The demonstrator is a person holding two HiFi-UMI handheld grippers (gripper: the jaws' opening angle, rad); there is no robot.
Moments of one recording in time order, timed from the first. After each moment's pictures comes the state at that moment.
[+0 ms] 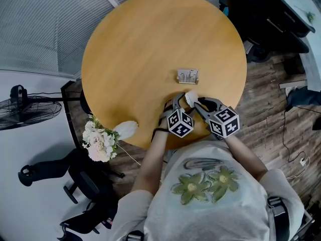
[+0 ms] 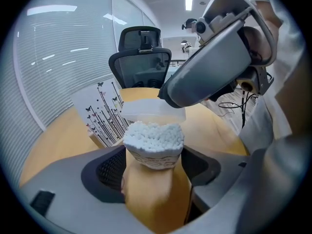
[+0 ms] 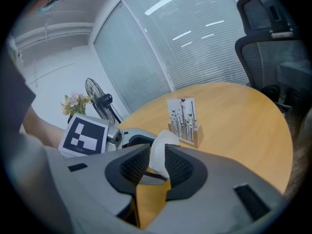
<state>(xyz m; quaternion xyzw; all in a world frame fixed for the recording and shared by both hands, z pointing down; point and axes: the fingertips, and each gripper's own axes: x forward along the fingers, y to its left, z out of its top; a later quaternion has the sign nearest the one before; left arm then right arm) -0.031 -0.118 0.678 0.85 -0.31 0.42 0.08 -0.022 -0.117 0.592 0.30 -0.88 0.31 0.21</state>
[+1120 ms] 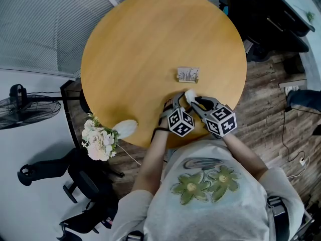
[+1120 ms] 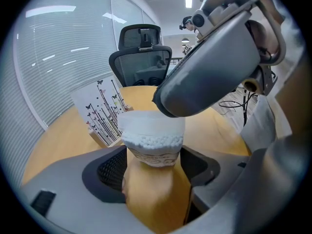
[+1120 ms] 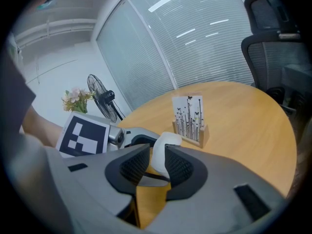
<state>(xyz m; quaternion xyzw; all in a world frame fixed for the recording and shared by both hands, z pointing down) -0.033 -0.116 0.680 0.84 -0.31 0.43 0.08 -0.036 -0.113 0.595 0.28 -0.88 0.30 0.23</state>
